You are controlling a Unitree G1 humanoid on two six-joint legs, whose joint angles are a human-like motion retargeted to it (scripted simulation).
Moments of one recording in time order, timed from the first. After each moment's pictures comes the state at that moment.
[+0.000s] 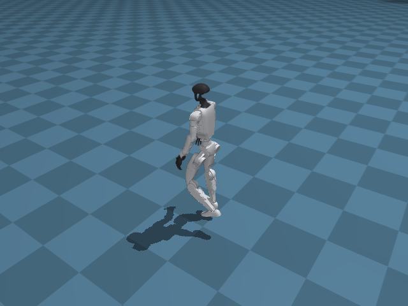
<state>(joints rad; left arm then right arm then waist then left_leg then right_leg) -0.09 0.29 -0.34 1.13 0.12 -0.11 -0.06 -0.15 -0.37 0.34 1.11 -0.13 -0.05 0.12 0.14 0.06 -0.02 -0.33 0.21 0.08 1.09 -0.55 -0.05 -0.20 0.09 -0.23 0.31 -0.43 -0.03</state>
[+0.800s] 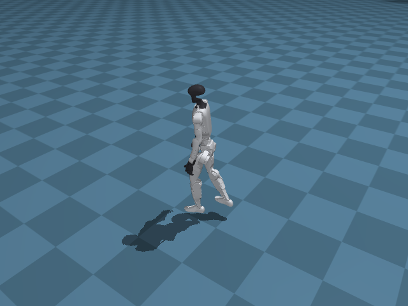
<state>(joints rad) -0.07 0.28 -0.29 1.25 0.11 -0.09 -0.08 -0.08 -0.21 0.37 1.18 -0.22 -0.06 0.15 0.08 -0.12 -0.08 -0.44 0.05 0.36 0.31 -0.33 0.03 -0.09 -0.06 -0.30 0.42 -0.60 -0.02</state>
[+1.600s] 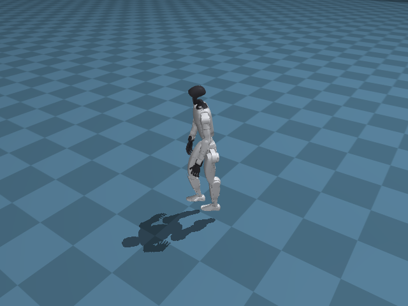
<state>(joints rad) -0.16 0.32 -0.37 1.18 0.18 -0.09 -0.09 -0.12 -0.16 0.36 1.15 -0.24 -0.01 0.14 -0.09 -0.17 0.01 -0.09 -0.21 -0.03 -0.05 -0.28 0.02 -0.59 -0.07 0.08 0.64 -0.48 0.10</state>
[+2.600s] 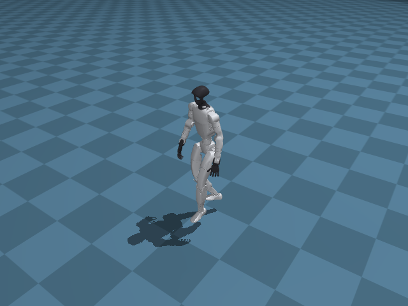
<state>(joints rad) -0.03 0.36 -0.32 1.16 0.26 -0.05 -0.11 -0.21 -0.19 0.30 1.18 -0.22 -0.05 0.11 0.10 -0.13 0.08 -0.51 0.07 0.38 0.46 0.04 -0.10 -0.25 -0.01 -0.22 0.78 -0.84 -0.12</state>
